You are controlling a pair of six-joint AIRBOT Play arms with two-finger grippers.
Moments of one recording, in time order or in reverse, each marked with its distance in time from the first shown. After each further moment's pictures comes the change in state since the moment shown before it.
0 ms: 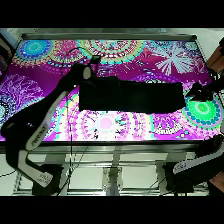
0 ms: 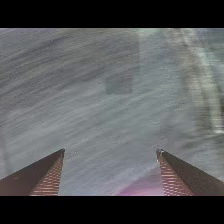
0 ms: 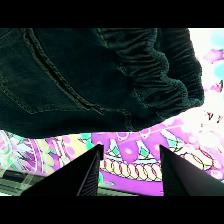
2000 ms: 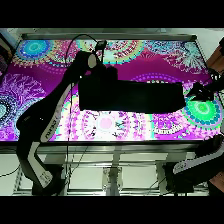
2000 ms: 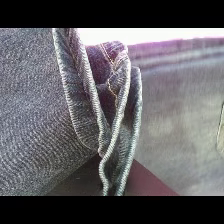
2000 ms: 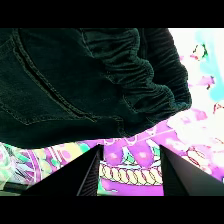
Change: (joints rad) left arm -0.054 -0.166 0.399 -0.044 -0.082 -0.071; right arm 0.000 0.000 0.000 -0.026 -0.028 0.046
